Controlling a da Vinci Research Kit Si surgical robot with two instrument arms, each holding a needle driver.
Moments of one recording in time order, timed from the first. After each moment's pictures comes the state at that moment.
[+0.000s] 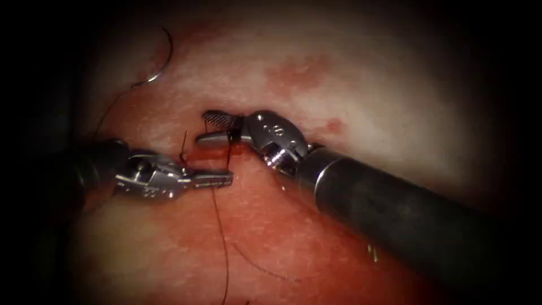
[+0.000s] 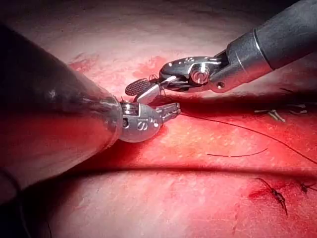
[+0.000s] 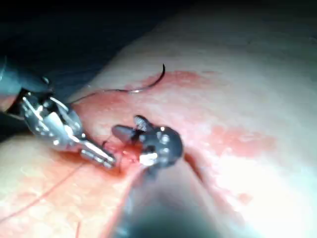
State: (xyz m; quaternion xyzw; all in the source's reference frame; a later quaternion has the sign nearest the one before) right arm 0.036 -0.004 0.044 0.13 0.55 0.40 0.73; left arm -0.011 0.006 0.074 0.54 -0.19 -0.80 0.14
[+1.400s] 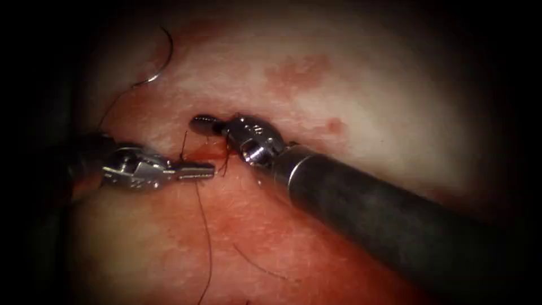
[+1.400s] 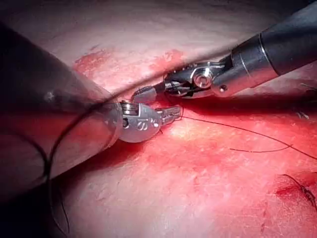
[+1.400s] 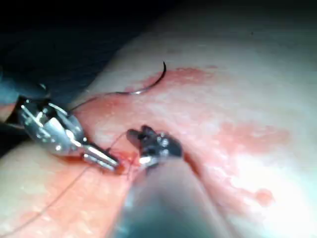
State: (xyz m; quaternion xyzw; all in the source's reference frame) right arm 0.039 -0.005 0.048 0.18 0.49 0.49 0.69; left arm -0.008 0.007 0.077 0.53 -0.17 -0.82 0.12
